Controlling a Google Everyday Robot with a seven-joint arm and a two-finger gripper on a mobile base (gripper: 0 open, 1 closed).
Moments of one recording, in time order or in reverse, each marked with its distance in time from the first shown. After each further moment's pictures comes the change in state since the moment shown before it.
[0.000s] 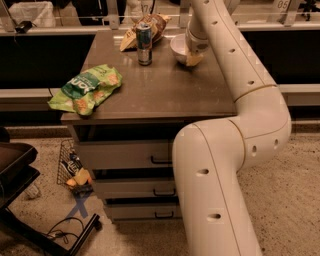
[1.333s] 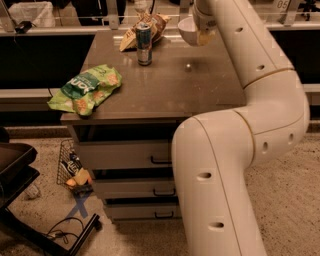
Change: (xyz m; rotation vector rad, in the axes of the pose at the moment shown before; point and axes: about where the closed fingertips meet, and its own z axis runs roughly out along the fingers) arm 0.017 -0.020 -0.086 0.079 0.137 -0.062
